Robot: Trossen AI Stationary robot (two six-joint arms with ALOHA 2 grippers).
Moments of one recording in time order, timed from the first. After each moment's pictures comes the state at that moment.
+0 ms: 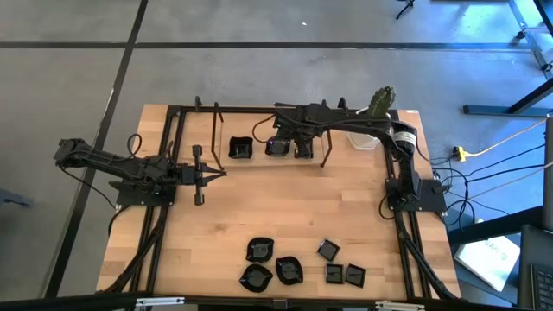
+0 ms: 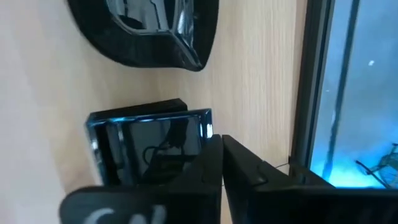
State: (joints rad) left arm -0.19 0.45 0.20 0.26 -0.32 0.36; right arm -0.32 1.93 1.76 -1.12 0.34 -0.33
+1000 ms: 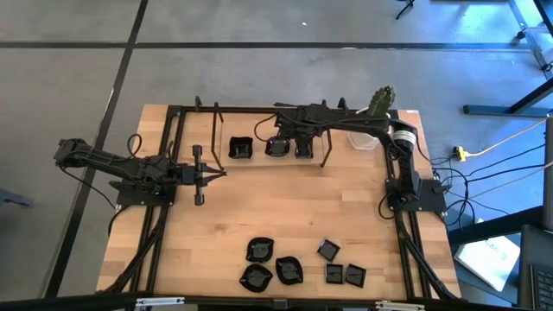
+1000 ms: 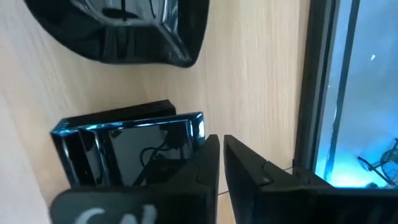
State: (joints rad) left arm -0.19 0.45 0.20 0.26 -0.32 0.35; right arm -0.35 1.94 1.70 -1.06 0.34 -0.34
